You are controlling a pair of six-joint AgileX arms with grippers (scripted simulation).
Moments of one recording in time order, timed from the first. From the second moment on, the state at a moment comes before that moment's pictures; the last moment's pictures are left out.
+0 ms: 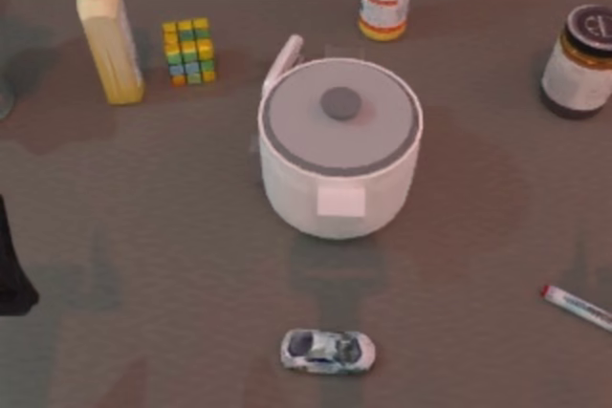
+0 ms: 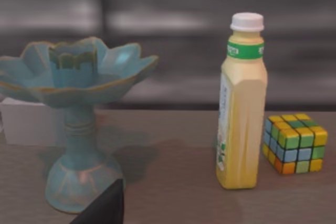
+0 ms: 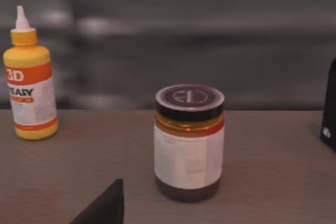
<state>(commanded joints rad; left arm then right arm) 0.00 0.00 0.00 0.00 0.00 0.00 0.00 0.00 0.00 0.00 0.00 0.00</state>
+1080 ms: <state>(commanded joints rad) 0.00 0.00 0.00 0.00 0.00 0.00 -0.07 1.00 0.93 -0.66 -0.04 -0.24</state>
